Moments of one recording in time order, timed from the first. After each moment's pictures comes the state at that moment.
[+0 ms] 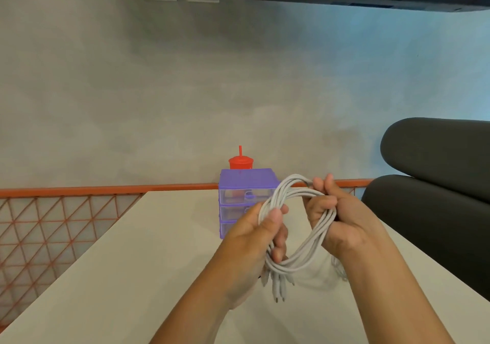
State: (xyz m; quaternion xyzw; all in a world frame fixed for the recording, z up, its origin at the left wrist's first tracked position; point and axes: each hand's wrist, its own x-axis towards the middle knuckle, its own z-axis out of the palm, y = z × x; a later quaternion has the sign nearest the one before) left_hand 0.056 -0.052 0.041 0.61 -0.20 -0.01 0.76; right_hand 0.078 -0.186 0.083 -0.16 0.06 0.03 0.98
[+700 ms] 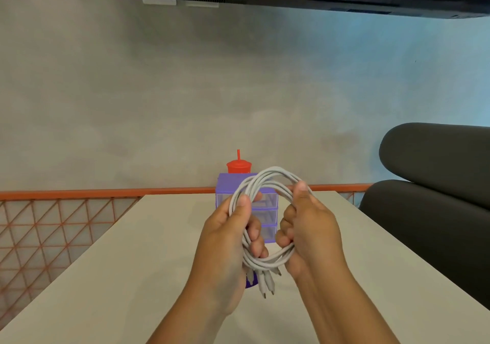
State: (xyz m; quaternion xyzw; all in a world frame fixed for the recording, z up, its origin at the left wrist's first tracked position) left_hand 0.057 -0.052 0.049 0.53 -0.13 0.09 0.83; right_hand 0.068 -0.143 0.070 -0.50 0.06 -0.16 0.85
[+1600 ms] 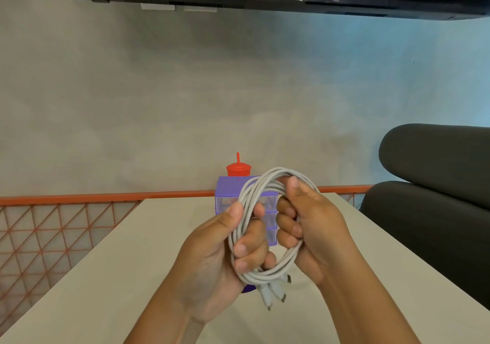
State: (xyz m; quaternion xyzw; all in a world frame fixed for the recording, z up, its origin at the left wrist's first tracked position) left_hand 0.061 -0.026 0.048 0.38 -0.32 -0.18 0.85; right_hand 0.067 -0.161 0.076 -0.49 -0.11 -0.04 0.86
